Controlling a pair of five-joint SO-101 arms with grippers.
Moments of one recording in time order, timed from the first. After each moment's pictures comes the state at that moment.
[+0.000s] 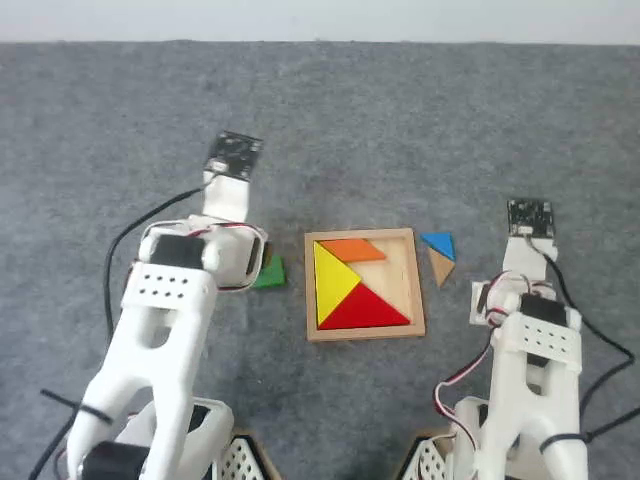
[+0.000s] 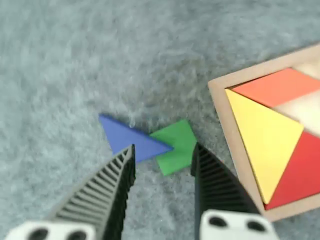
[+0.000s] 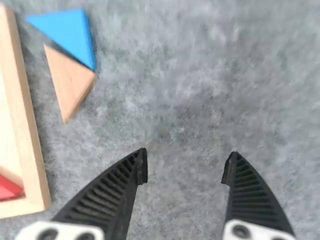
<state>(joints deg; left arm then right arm) 0.6 -29.1 48.7 58.7 -2.4 12.8 -40.3 65.4 49.4 10.8</state>
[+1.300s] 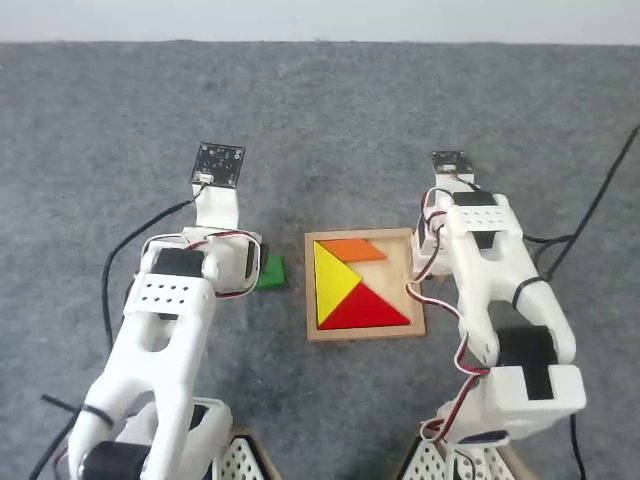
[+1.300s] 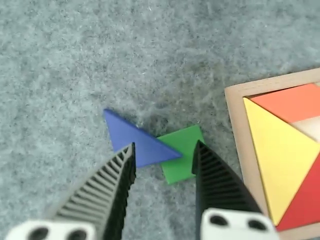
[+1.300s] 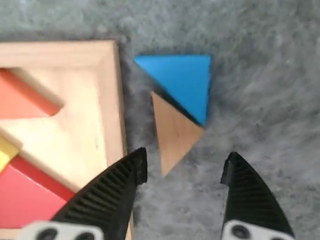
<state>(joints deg) -1.1 -29.1 55.0 49.8 2.3 -6.8 4.7 28.0 61.5 -1.8</state>
